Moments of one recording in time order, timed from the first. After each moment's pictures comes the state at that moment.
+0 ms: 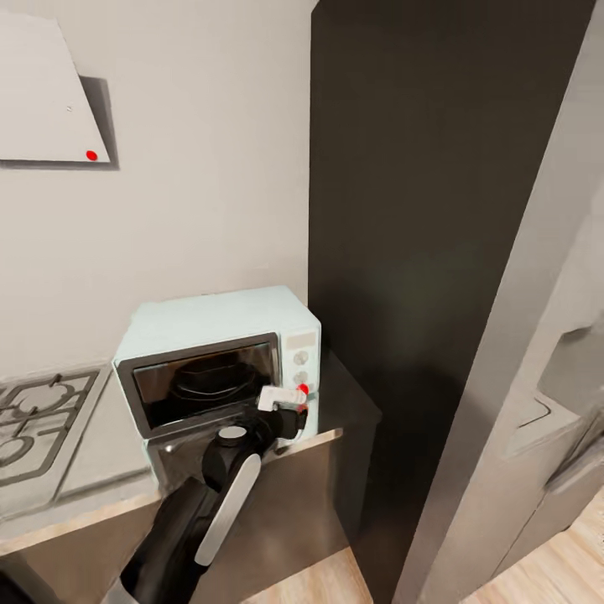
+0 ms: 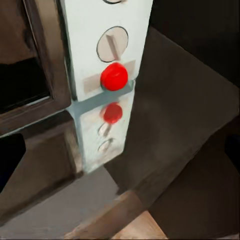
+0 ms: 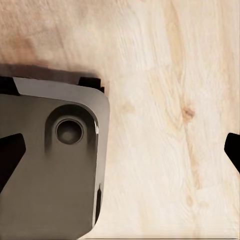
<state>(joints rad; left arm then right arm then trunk) -0.47 -0.12 -0.45 -1.51 0.31 0.78 0.33 -0.18 -0.12 -0.32 0.03 0.41 -0.08 0.06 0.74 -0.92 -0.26</state>
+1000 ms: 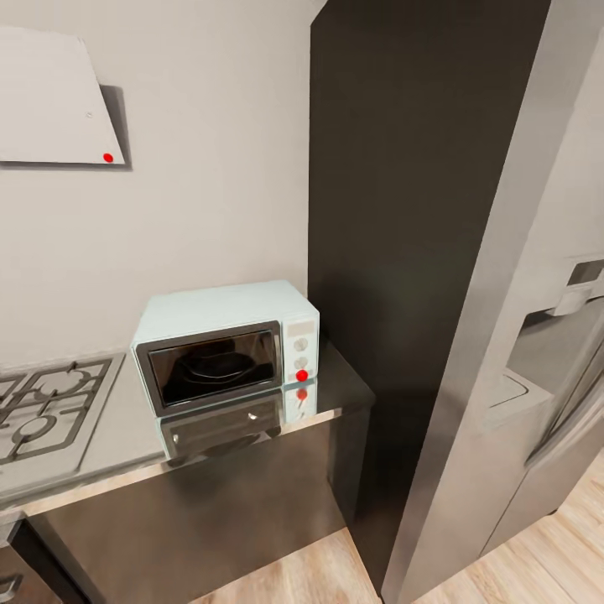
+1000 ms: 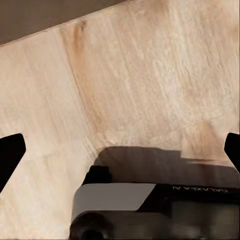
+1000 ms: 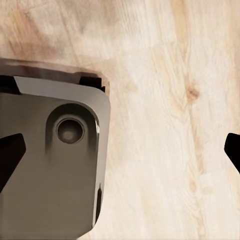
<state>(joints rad) -0.41 -0.10 -0.48 0.00 0.51 -0.02 0.15 -0.18 -0.12 -0.31 0.03 0.41 -0.08 0.06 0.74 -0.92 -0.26</state>
